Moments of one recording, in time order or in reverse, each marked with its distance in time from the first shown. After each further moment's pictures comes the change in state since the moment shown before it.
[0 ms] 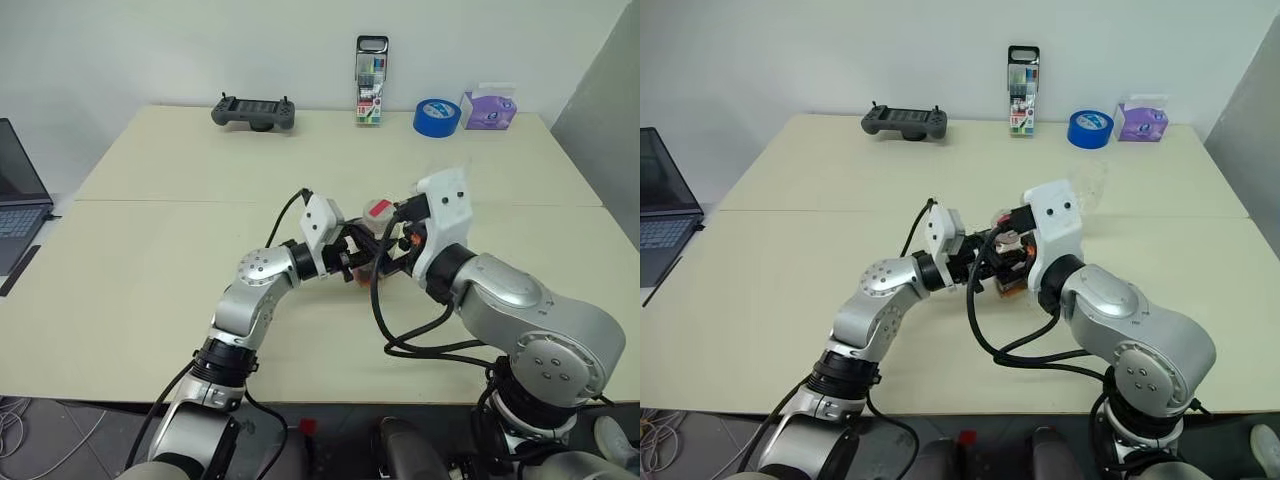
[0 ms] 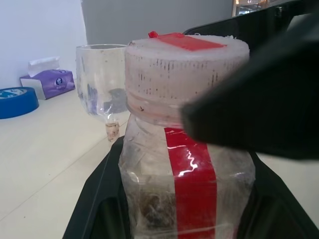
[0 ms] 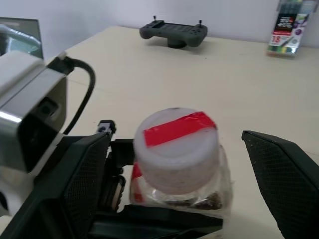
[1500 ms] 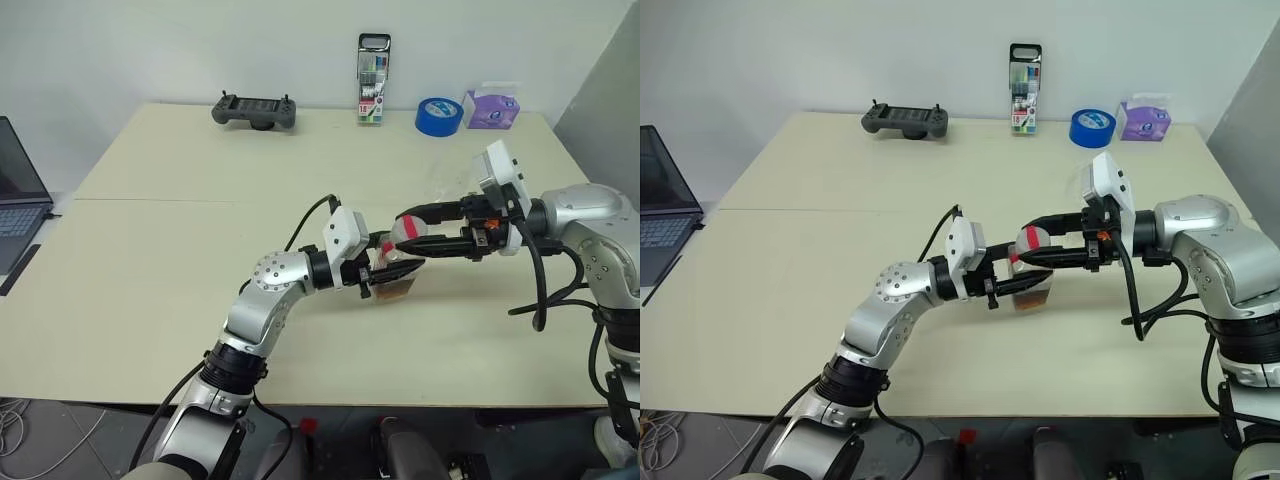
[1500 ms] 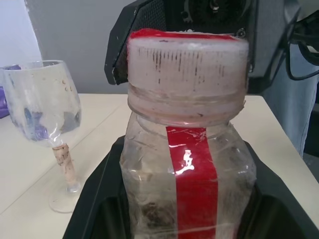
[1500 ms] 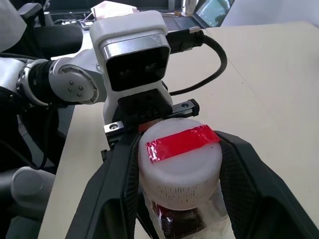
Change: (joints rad) left arm 0.012 -0.018 -0.078 -0.085 0.015 0.010 -0.058; right arm -0.130 -0.720 0.143 0.675 0.027 -0.791 1.360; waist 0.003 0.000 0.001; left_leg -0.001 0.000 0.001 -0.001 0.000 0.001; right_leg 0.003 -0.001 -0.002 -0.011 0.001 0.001
